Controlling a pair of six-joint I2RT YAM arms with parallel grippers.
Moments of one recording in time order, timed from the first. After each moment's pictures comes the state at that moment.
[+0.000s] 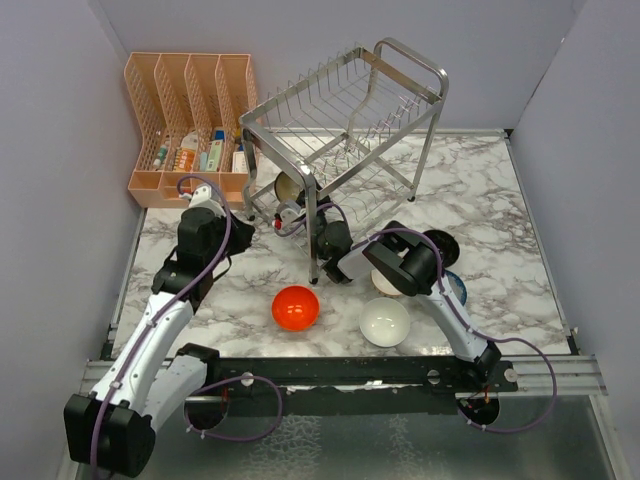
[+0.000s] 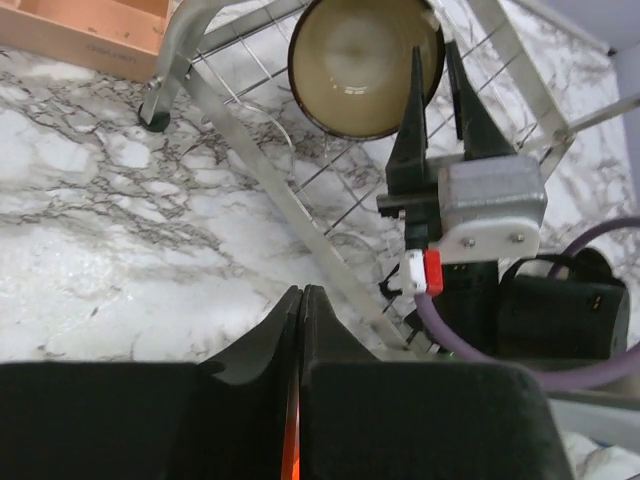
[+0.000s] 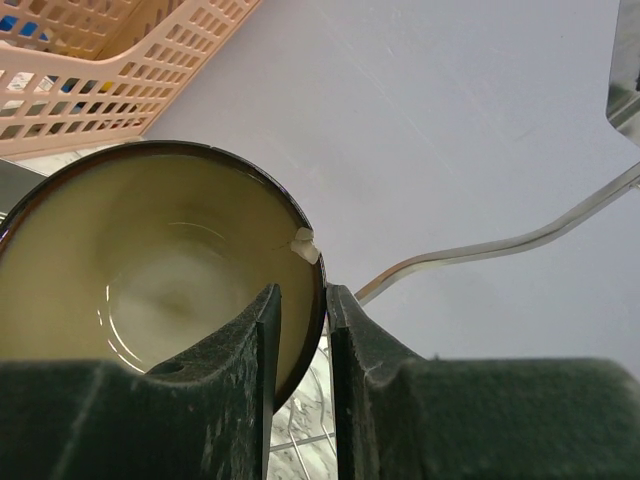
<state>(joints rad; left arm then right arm) -0.25 0.83 0.68 -0.28 0.05 -0.55 0.86 2.45 1.32 1.53 0.41 -1.06</state>
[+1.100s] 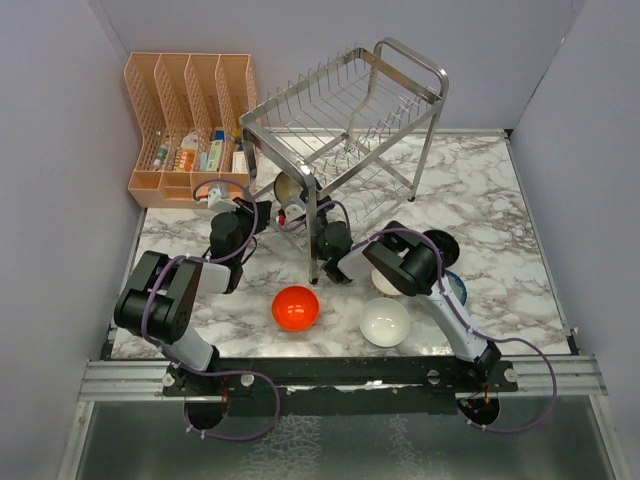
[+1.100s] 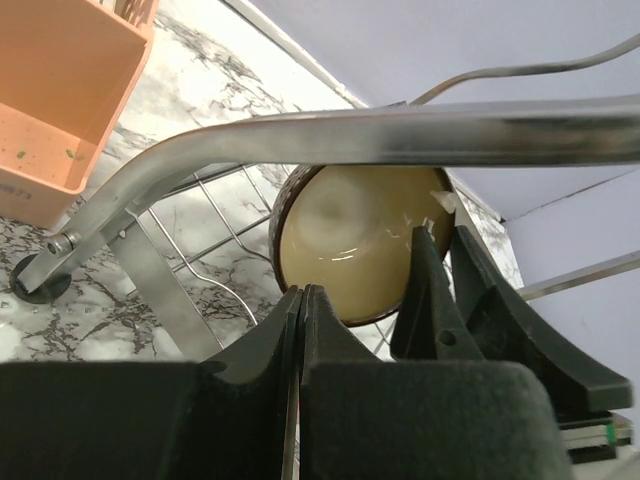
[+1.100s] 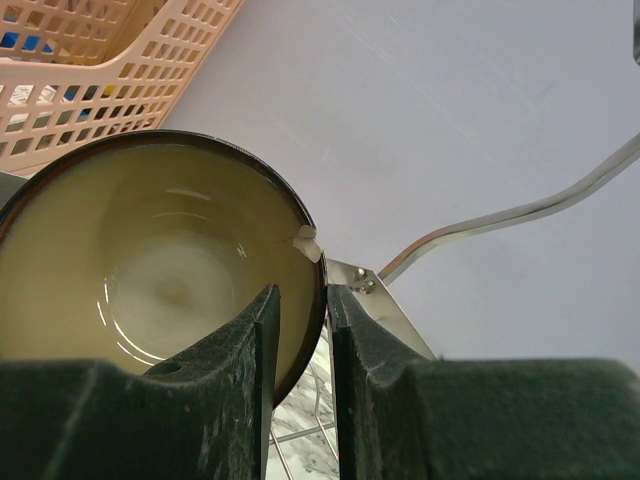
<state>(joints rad) -0.25 1.55 0.47 0.99 -0.04 -0.82 0.86 2.44 1.32 1.53 0.46 -0.94</state>
